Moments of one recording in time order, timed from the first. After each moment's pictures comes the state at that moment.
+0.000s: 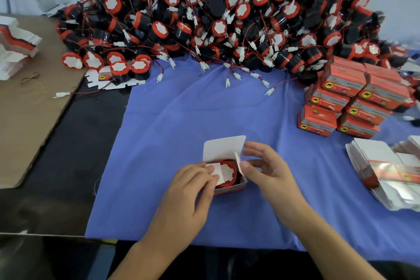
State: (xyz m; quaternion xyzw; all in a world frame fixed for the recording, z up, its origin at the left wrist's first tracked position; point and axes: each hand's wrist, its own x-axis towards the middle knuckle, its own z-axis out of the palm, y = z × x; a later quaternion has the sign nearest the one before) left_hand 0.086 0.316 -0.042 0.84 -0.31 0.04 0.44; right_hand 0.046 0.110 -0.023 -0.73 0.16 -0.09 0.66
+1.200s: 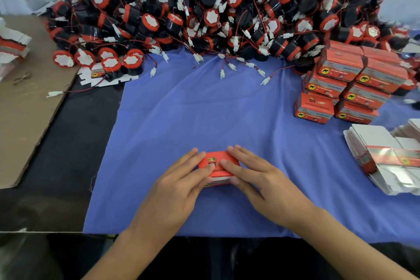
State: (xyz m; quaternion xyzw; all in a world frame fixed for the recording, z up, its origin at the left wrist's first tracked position) left_hand 0.095 0.324 -0.044 0.85 -0.39 0.09 0.35; right_hand 0.022 0.094 -0.039 -0.95 -0.12 -0.11 0.27
